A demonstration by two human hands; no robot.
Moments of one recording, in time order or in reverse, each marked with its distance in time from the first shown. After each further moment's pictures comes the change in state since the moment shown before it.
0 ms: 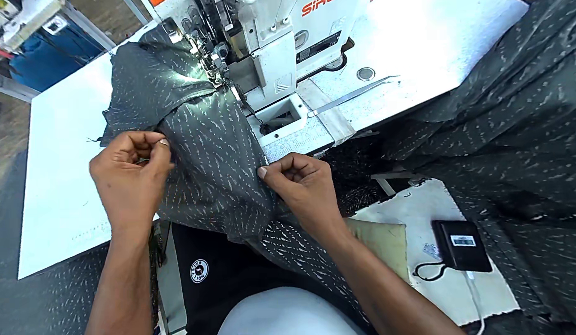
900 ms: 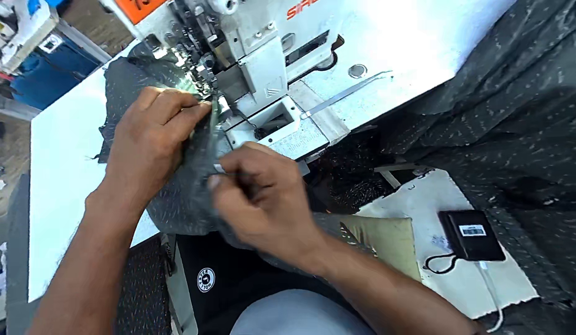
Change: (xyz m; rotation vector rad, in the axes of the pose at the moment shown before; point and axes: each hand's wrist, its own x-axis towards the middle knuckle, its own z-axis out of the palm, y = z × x) left_hand 0.067 0.038 0.017 0.451 -0.409 0.901; right_hand 0.010 -0.056 0.048 -0.028 -0.089 -0.405
